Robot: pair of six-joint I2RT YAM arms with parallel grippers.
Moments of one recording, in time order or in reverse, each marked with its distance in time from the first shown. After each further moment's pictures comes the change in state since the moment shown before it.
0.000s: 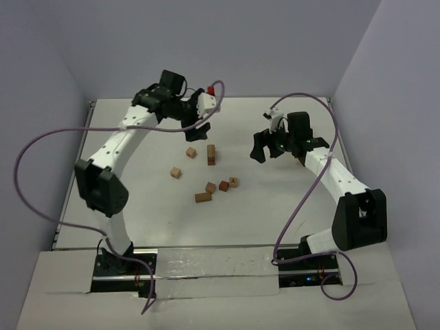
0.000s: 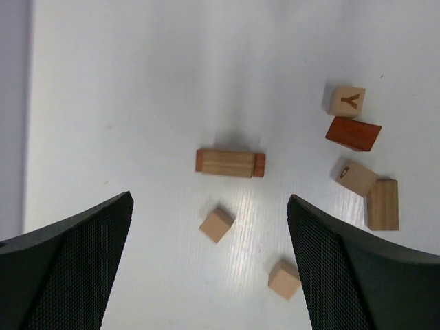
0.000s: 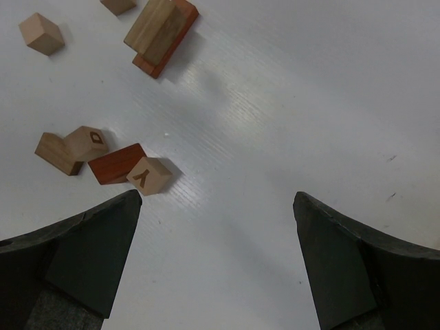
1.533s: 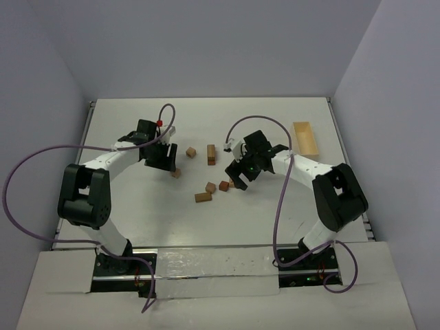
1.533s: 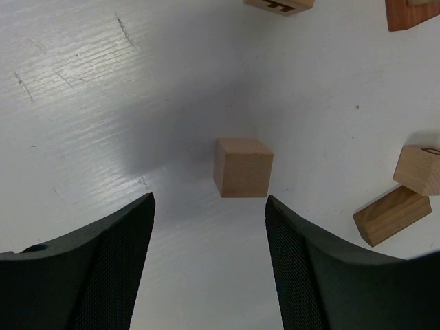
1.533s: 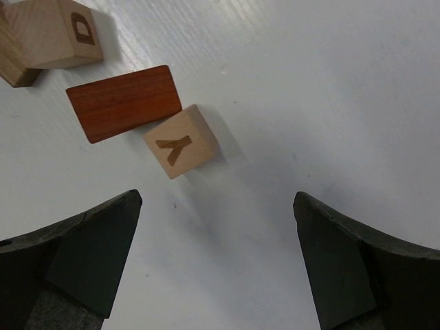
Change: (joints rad) left arm 0.228 -0.242 -0.869 0.457 -0.349 -0.860; right arm 0.318 0.219 -0.027 -0.069 0.211 -0.212
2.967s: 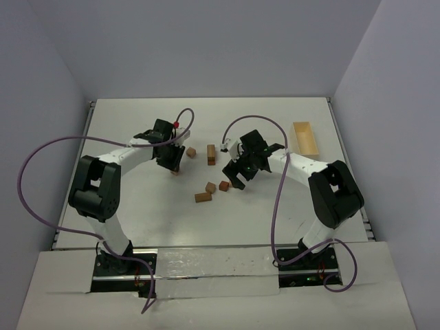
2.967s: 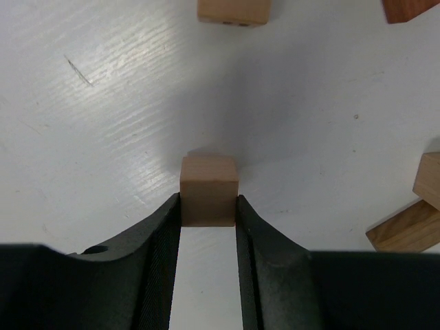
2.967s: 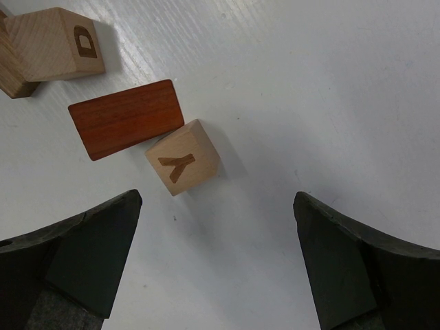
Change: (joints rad) left arm -0.117 0.100 0.069 -0.015 -0.112 0.061; right arm 0.030 0.040 0.031 0.002 0.014 -0.011
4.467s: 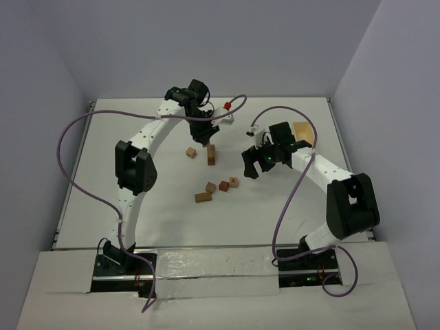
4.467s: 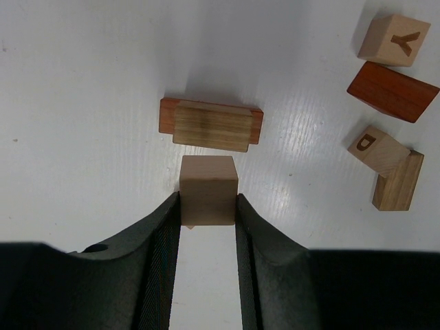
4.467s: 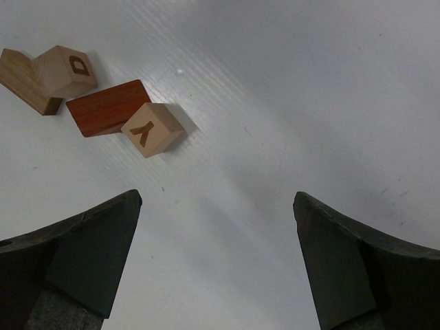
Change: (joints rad) left arm -0.150 0.514 1.141 -0.736 0.266 0.774; right arm -0.236 -0.145 -0.047 -0.007 -0.176 0.118
